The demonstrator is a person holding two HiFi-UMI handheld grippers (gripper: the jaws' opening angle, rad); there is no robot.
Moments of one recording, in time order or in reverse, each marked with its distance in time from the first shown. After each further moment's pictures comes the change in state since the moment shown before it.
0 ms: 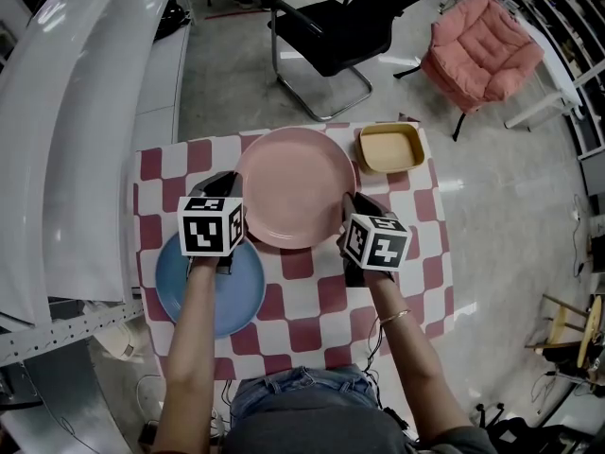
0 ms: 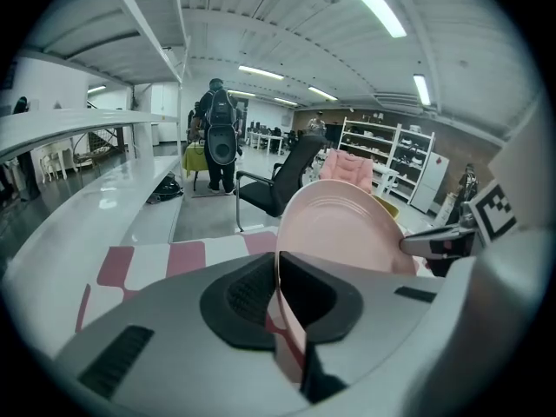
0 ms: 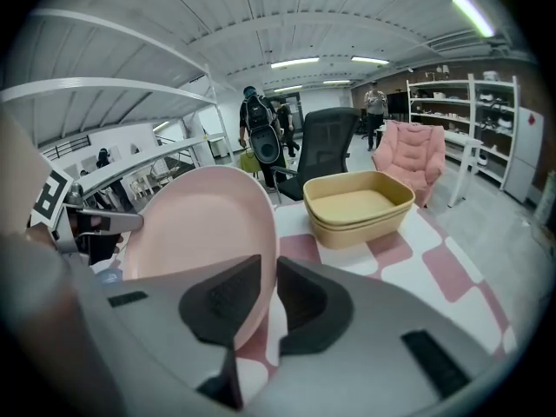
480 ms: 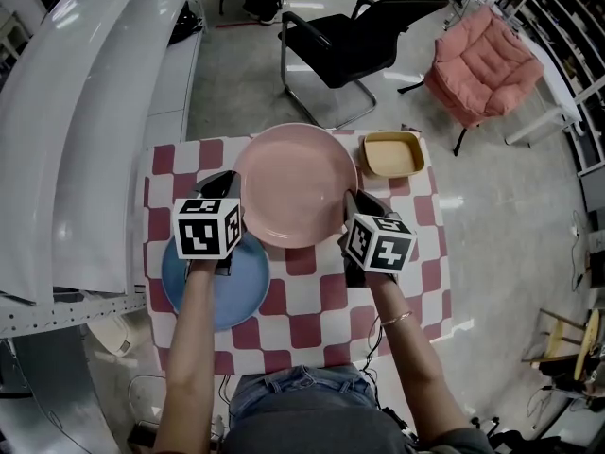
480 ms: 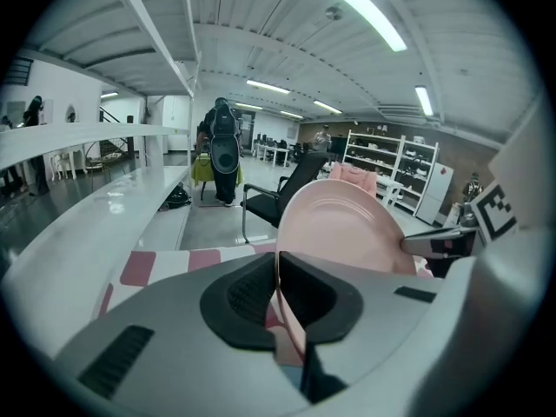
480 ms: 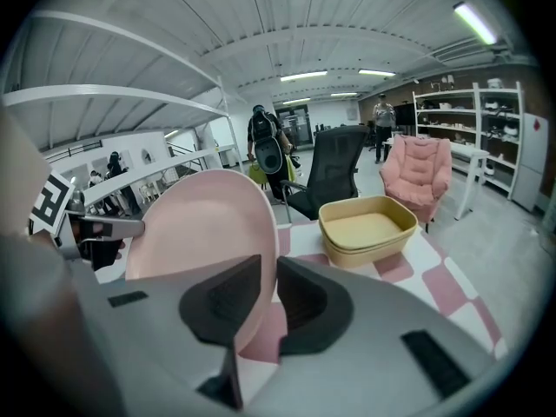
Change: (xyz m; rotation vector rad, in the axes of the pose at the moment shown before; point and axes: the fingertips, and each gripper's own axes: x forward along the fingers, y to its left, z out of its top) left arm -0.046 0.008 0.011 -0.030 -0.082 0.031; right arm -0.030 0.027 0.025 -0.039 -0.076 0.038
